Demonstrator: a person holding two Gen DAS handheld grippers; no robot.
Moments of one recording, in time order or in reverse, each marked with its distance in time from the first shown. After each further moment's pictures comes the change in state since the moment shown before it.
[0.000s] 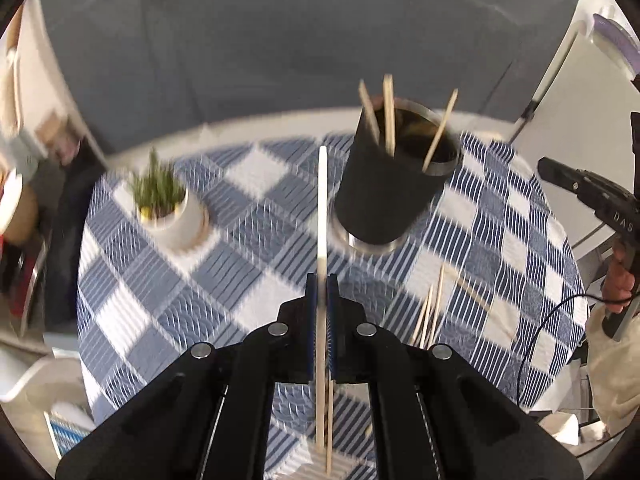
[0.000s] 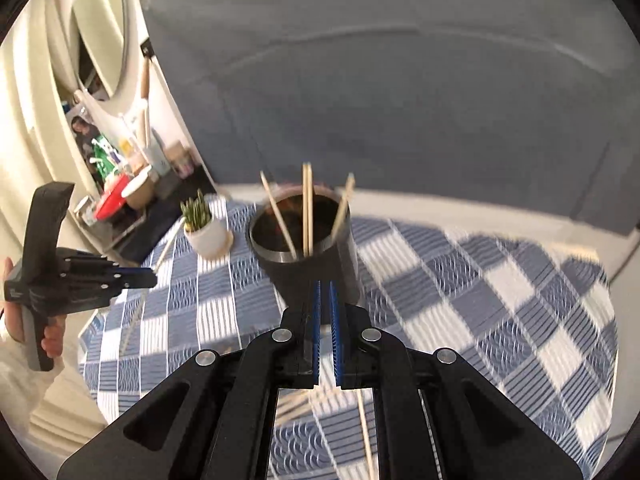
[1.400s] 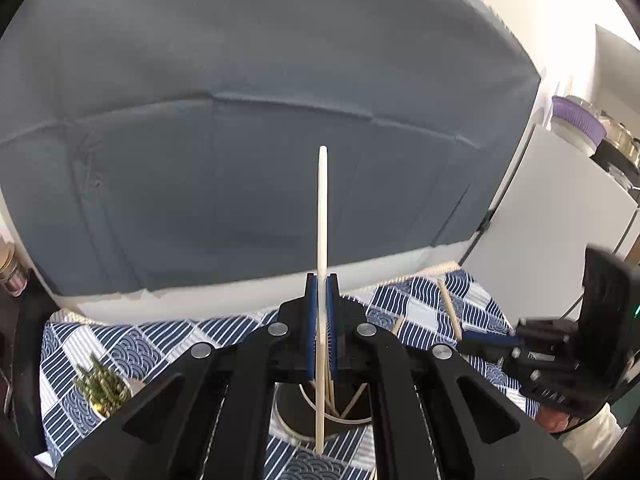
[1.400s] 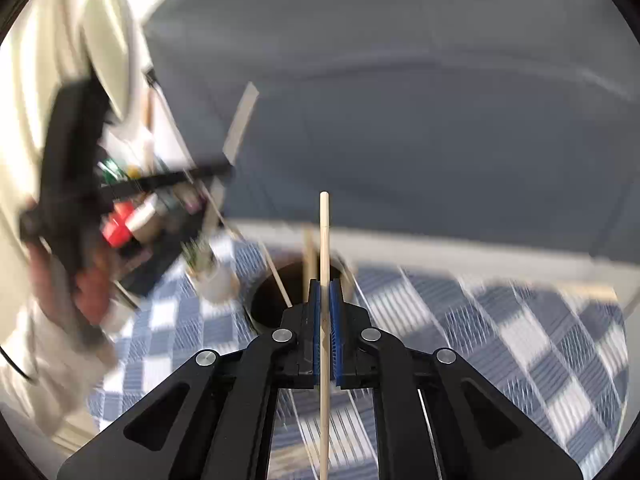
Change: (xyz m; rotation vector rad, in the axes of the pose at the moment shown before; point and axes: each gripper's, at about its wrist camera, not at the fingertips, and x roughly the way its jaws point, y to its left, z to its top) left arm -0.003 -0.016 0.122 0.001 -0.393 -0.188; right arm 0.018 -0.003 0.050 -0.014 -0.111 0.069
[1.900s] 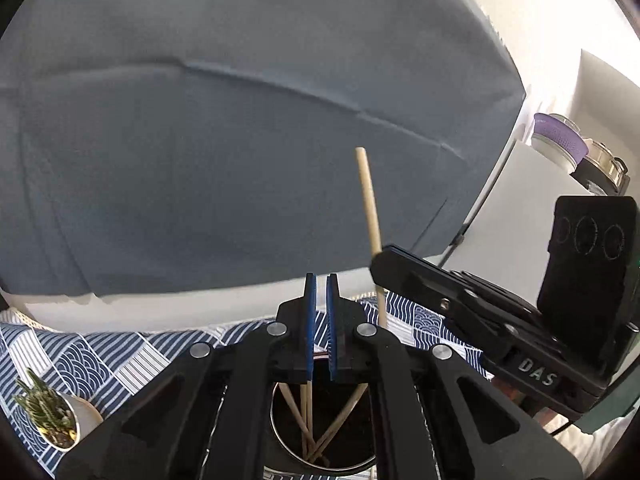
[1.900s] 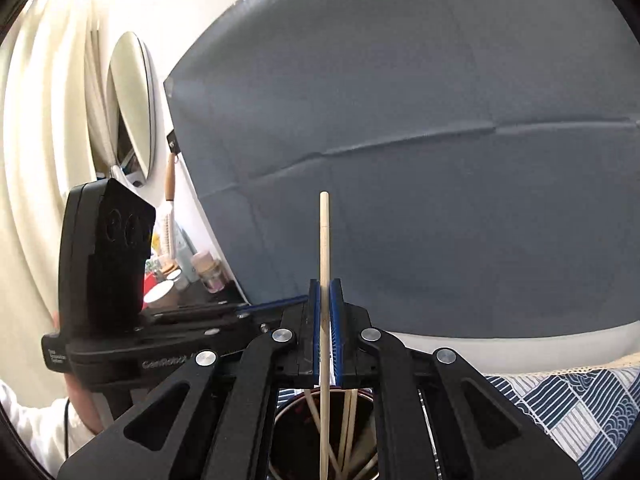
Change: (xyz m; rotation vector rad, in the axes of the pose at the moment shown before) left arm 0.054 0.009 -0.013 -0.050 -0.014 -0.146; right arm 0.067 0.004 0.044 0.011 -0.244 0.111
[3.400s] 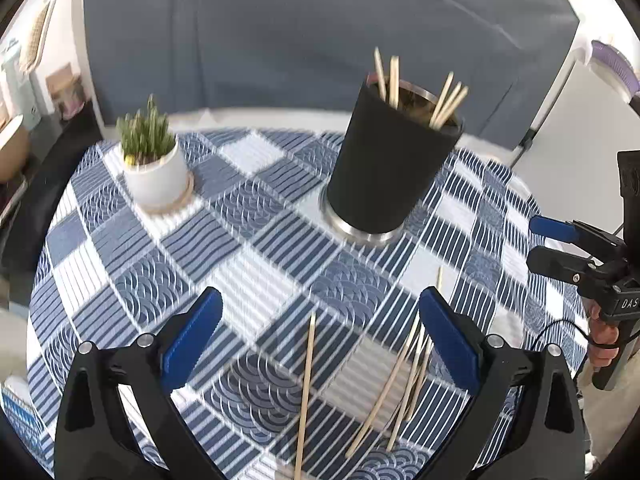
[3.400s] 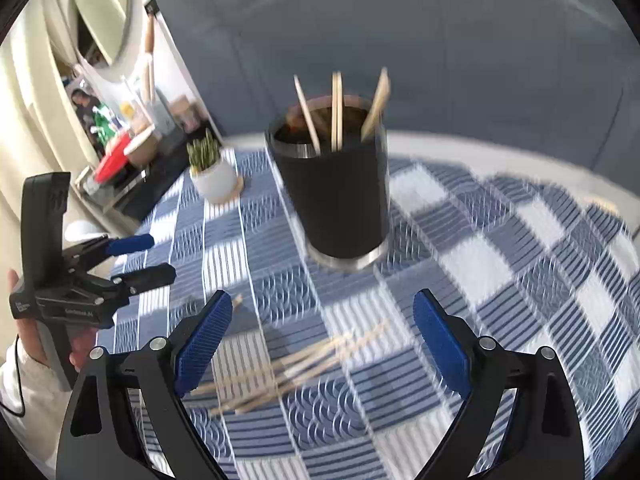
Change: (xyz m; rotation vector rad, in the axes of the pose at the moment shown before) left arm -0.108 0.005 -0.199 -0.081 0.284 0.332; right arm -0.099 0.030 -0.157 0.042 0.496 -0.174
